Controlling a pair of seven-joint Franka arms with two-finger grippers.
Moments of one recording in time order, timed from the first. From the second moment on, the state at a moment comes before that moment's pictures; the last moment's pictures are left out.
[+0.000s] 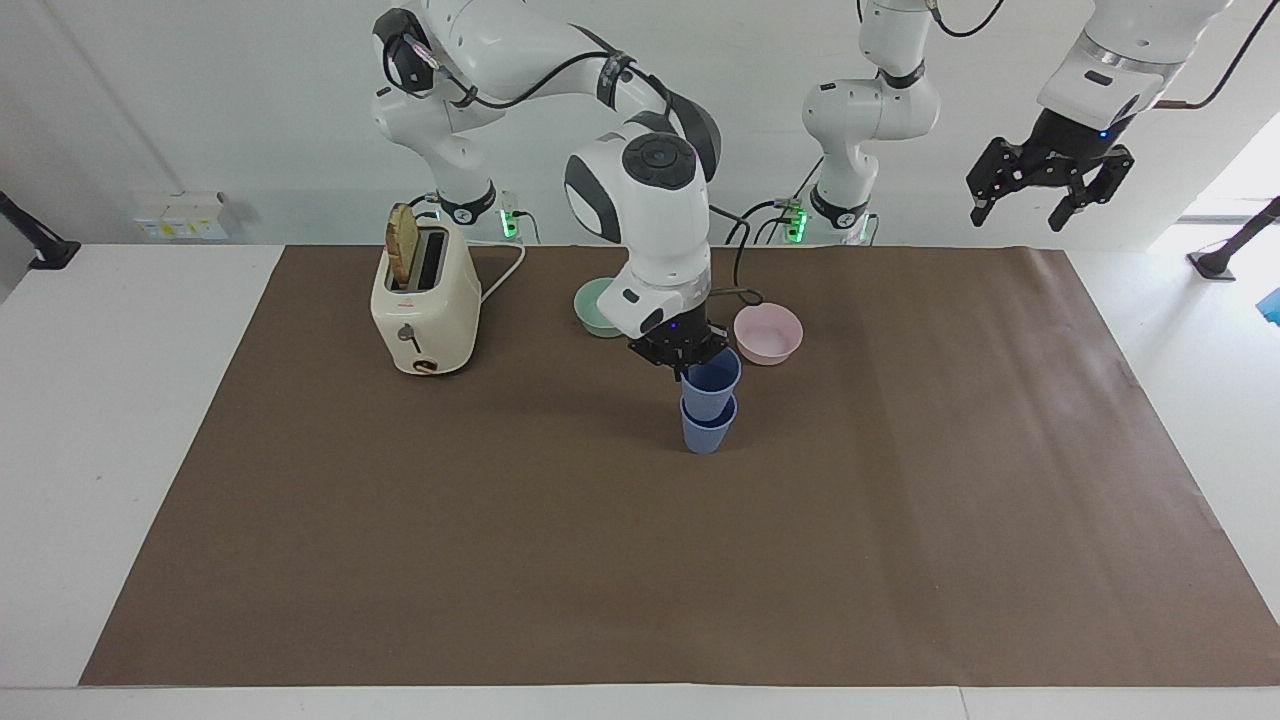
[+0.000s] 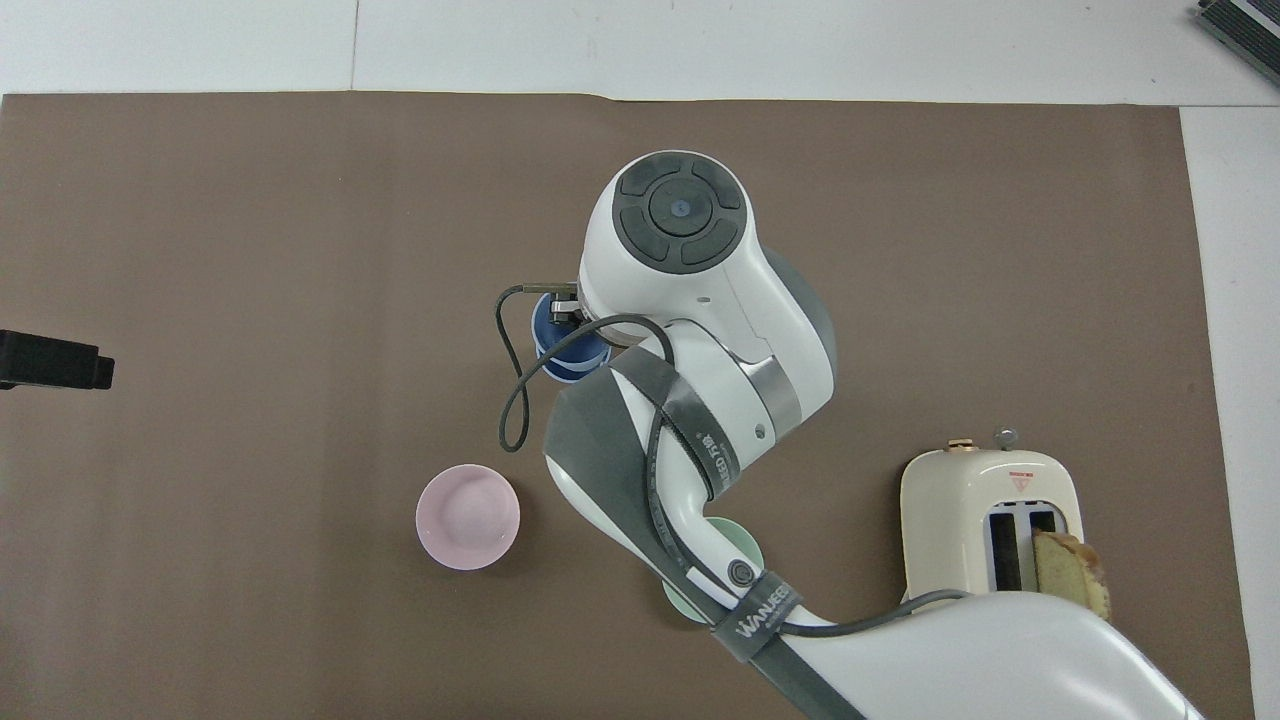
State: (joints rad) left arm -0.05 -0.12 -0.02 -1.56 -0.02 1.48 0.06; right arm 0.42 0.51 0.22 -1.30 -0.03 1.88 0.71
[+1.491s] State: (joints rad) left arm -0.05 -0.12 -0.02 -1.57 -0.02 1.48 0.06; right arm 0.41 0.54 0.22 -1.30 -0.03 1.93 0.71
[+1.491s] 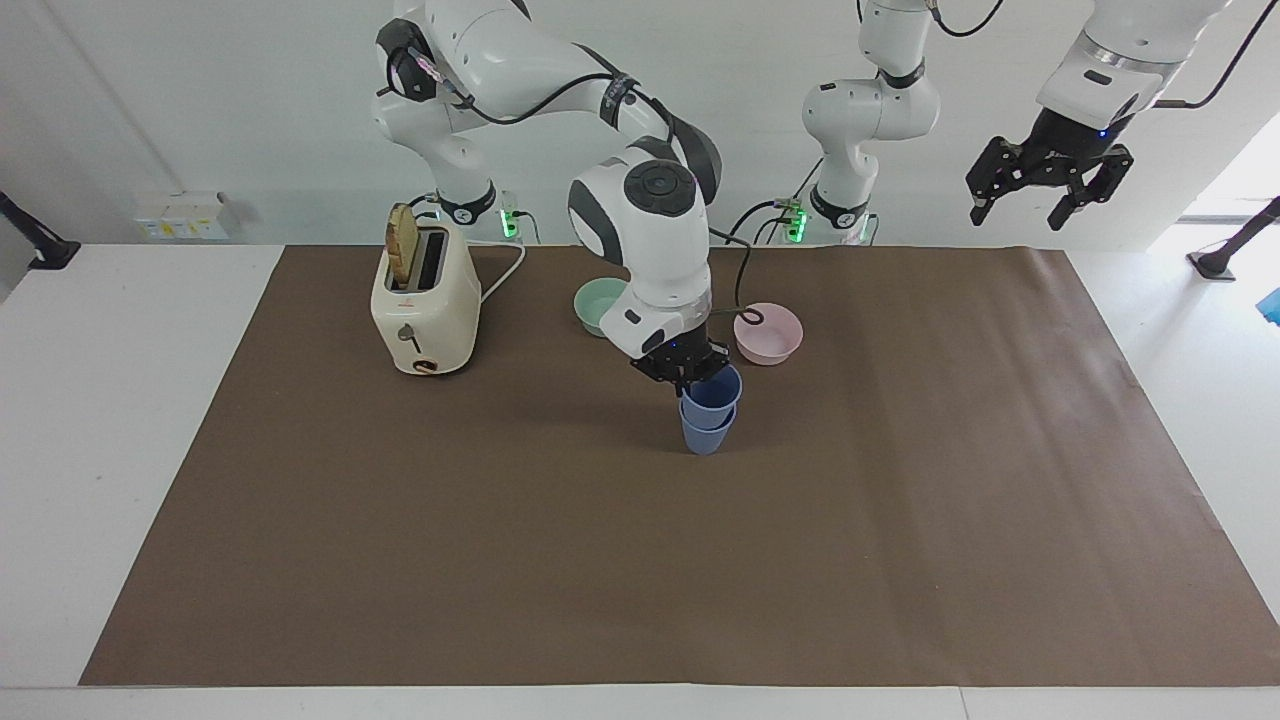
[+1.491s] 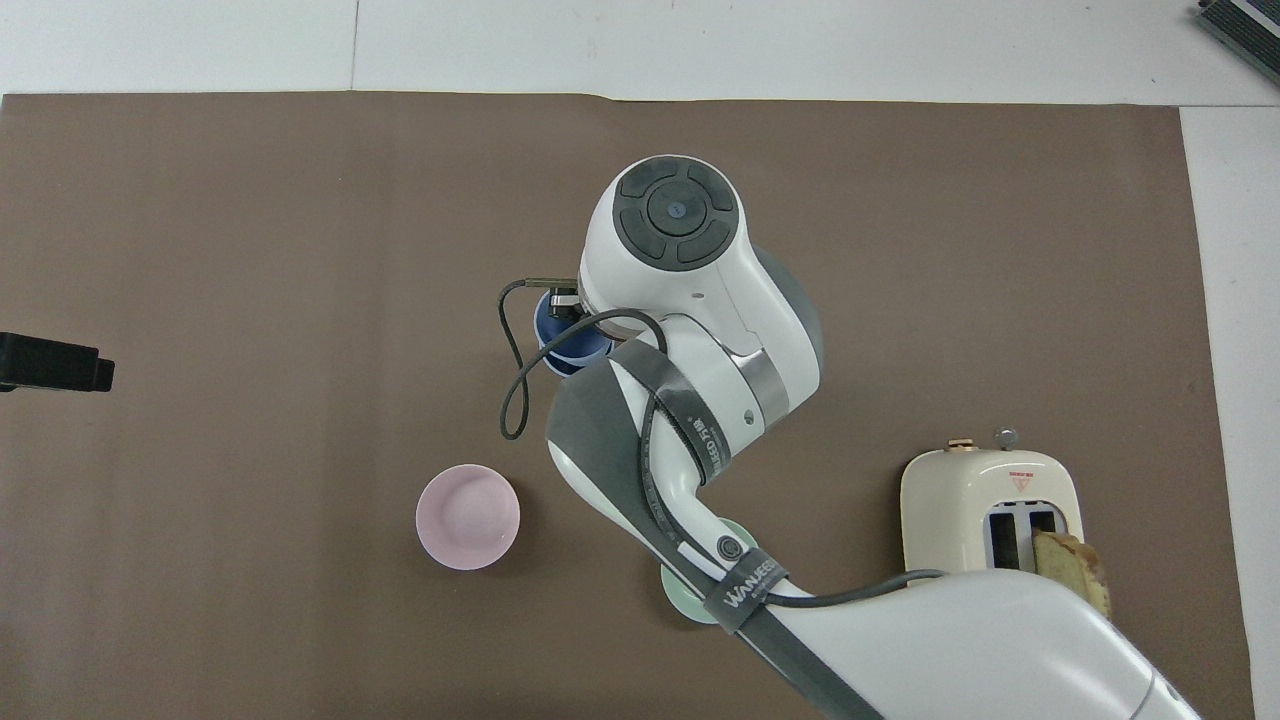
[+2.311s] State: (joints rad) left arm -0.05 -0.12 -0.02 -1.57 -0.02 1.48 0.06; right arm 0.41 0.54 0.21 -1.30 -0.03 1.93 0.71
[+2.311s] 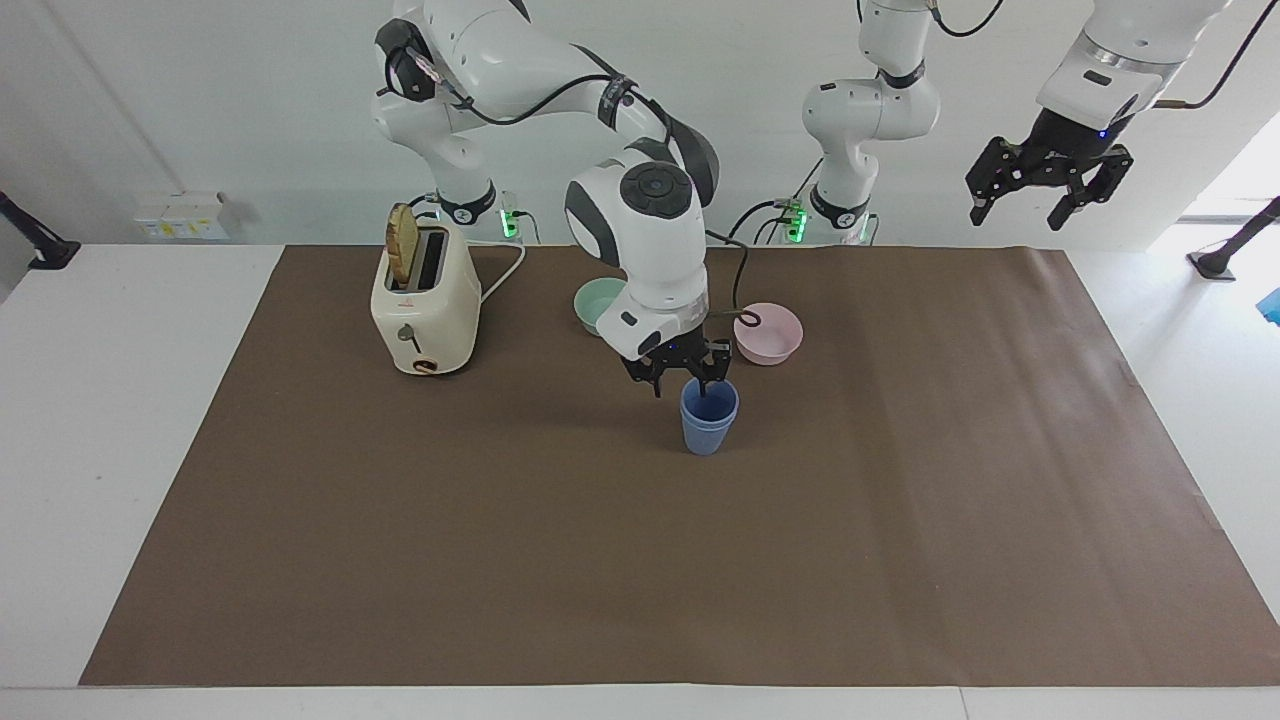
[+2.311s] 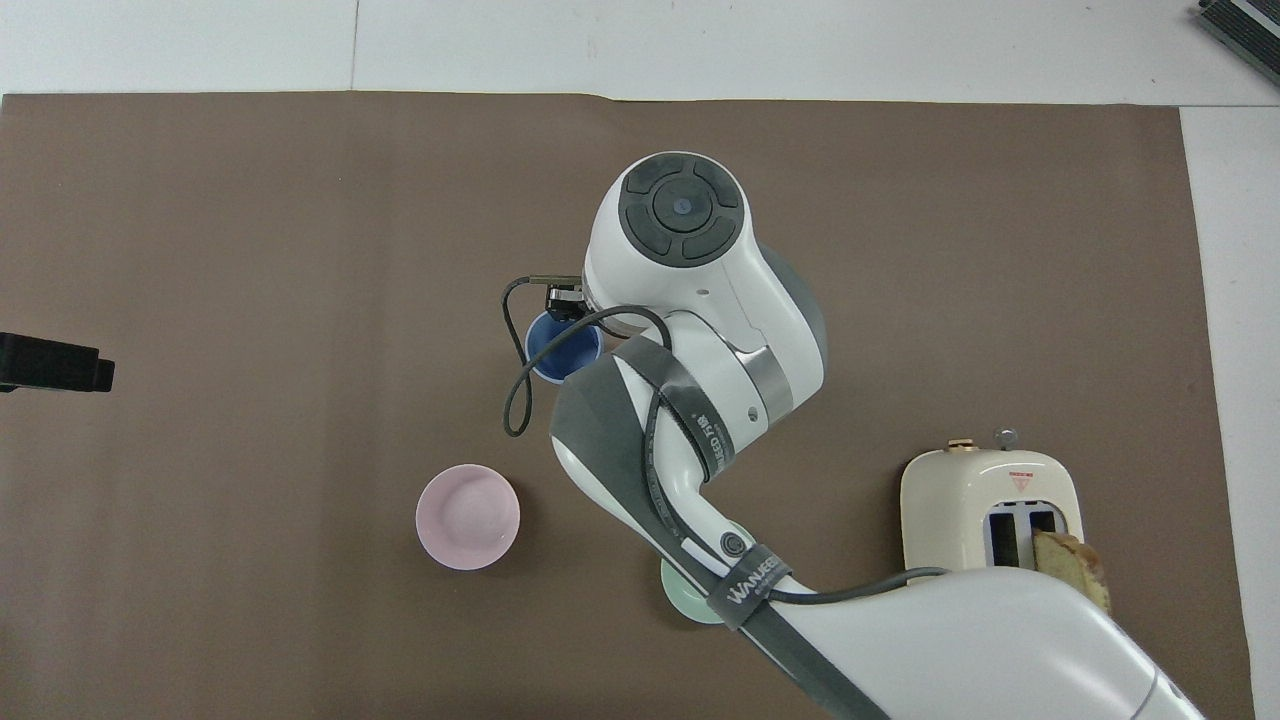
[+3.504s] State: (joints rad) left arm -0.05 -0.12 -0.02 -1.57 -0.02 1.48 0.06; right arm 0.05 0.33 0.20 -1.26 -0.08 1.56 0.22
